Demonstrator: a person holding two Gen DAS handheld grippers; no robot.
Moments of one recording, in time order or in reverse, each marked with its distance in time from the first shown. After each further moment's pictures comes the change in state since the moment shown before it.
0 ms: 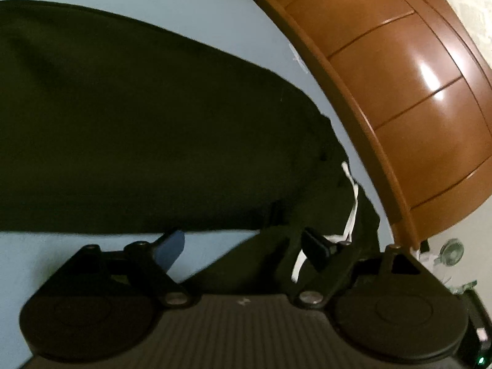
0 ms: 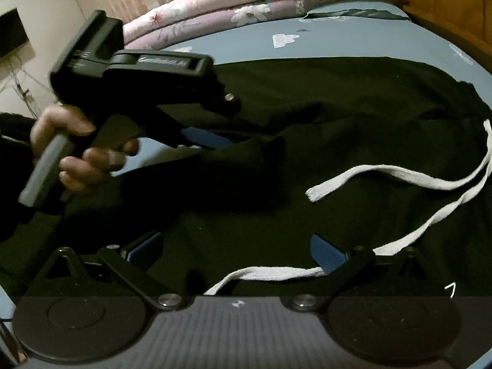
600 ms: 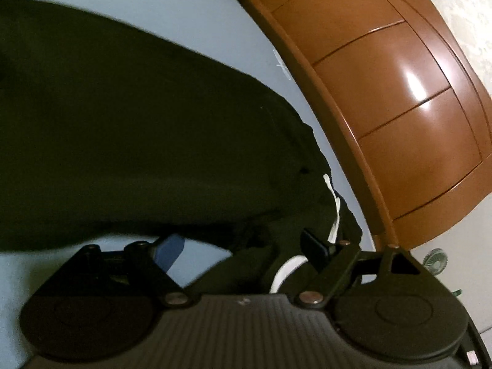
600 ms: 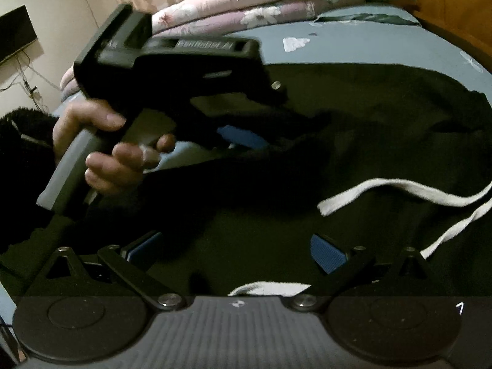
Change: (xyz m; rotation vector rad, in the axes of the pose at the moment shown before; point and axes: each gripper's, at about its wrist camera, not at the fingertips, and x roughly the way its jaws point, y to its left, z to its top) left arm 0.011 -0.005 0.002 -0.009 -0.042 -0.060; right arm 0.001 0.007 0.003 -0.034 0.003 0.012
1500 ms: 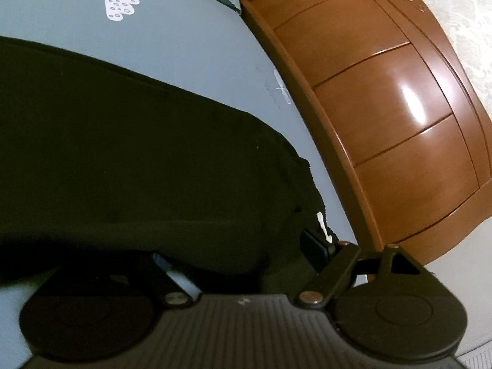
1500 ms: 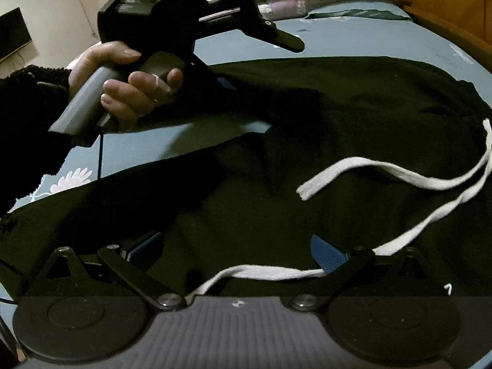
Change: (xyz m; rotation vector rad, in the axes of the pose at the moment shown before) left arm 0.015 -0.008 0.049 -0.045 0.006 -0.019; right arm -0.020 -0.004 -0.008 0.006 -0.007 -0.002
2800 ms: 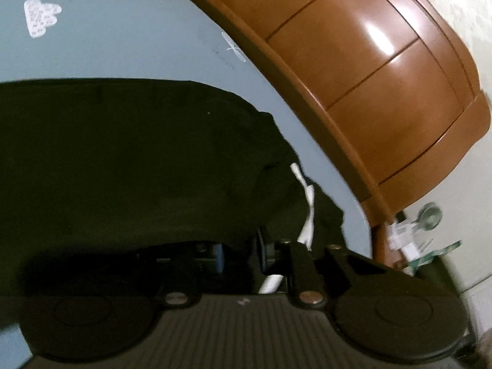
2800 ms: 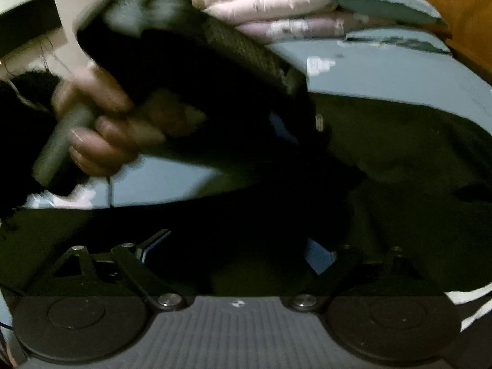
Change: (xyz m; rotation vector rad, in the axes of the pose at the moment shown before) left arm 0.001 -0.036 0.000 0.237 0.157 -0.040; right arm 0.035 0.000 0.042 -0.125 0.001 0.054
